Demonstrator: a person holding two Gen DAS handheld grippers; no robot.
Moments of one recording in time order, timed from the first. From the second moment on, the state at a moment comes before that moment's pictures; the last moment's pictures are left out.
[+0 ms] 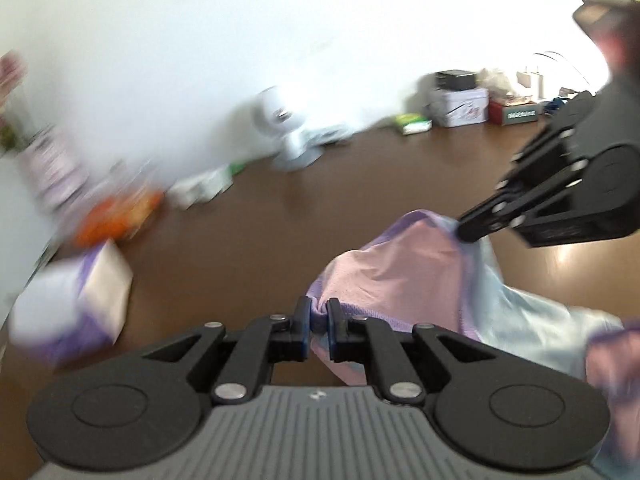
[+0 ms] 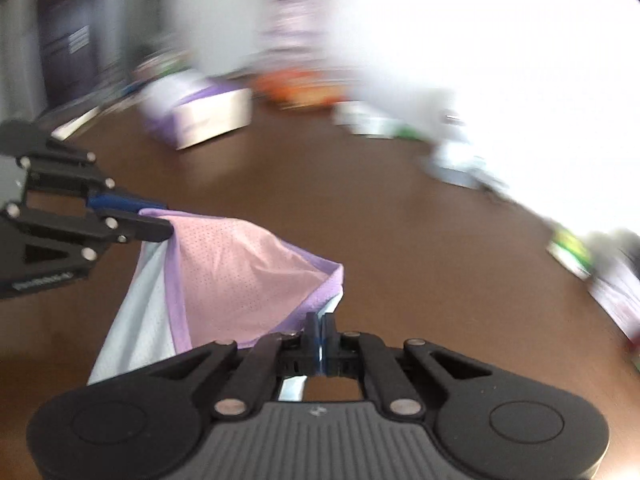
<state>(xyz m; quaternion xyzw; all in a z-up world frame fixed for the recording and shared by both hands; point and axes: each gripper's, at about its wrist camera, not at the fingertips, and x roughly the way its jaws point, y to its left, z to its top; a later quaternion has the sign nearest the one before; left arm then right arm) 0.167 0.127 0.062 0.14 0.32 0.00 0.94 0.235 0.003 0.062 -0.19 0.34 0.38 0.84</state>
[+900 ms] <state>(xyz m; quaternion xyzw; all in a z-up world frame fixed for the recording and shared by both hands) 0.051 0.090 0.020 -0.06 0.40 -0.17 0.90 0.083 -0.105 0.024 -0.12 0.36 0.44 0.82</state>
